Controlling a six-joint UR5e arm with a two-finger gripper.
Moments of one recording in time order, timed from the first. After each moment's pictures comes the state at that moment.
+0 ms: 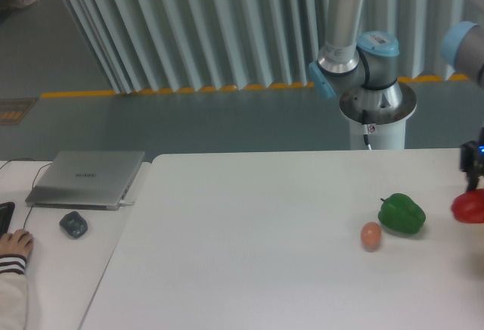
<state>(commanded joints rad) 2.53 -1.89 -1.44 -1.38 1.46 1.35</state>
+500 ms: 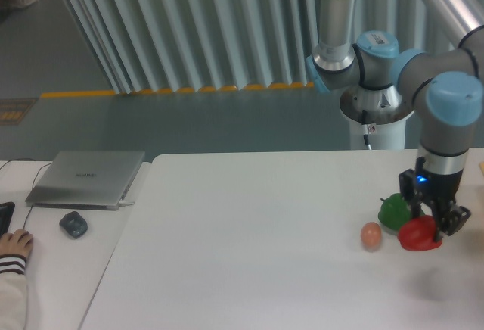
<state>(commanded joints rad) 2.39 -1.95 -1.50 -1.13 1.56 1.09</state>
